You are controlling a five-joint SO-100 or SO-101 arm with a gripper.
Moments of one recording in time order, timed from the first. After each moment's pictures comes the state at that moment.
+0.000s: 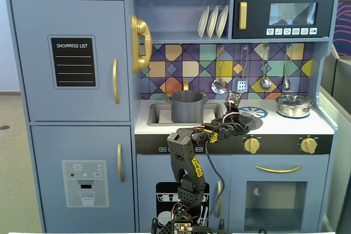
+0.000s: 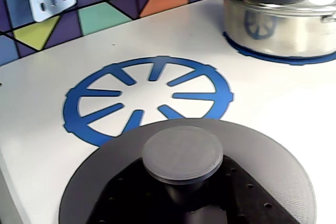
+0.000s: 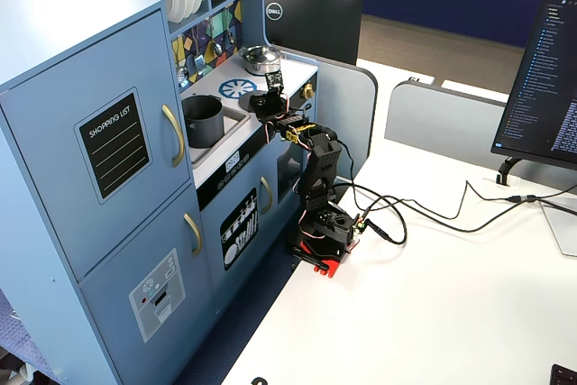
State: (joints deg) arm 34.1 108.1 124.9 -17.8 -88.7
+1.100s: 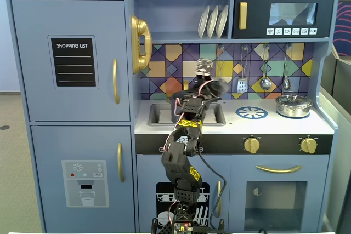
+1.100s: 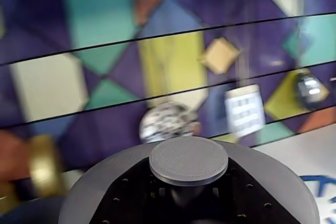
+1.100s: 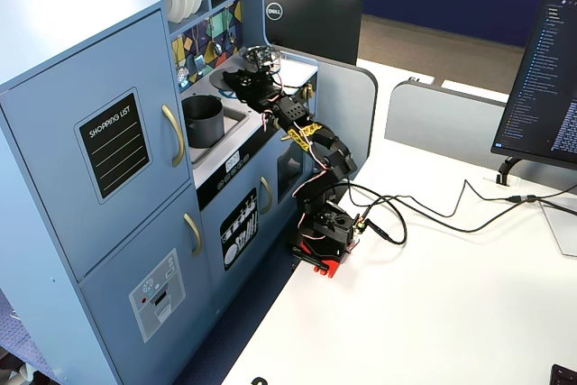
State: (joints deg) arm 16.2 129.6 107.1 11.6 -88.1
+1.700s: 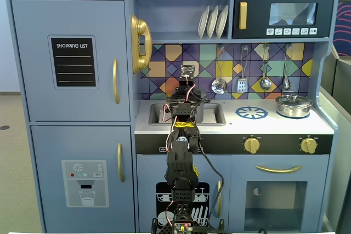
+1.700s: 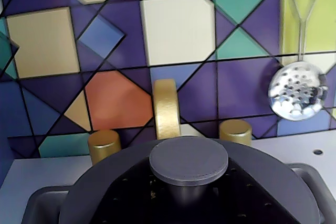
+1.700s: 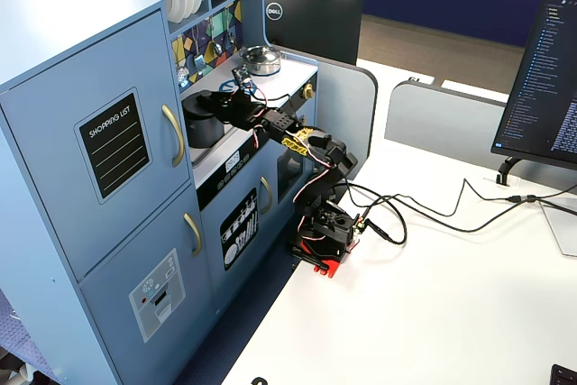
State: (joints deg) arm 3.0 126.0 113.6 4.0 -89.5
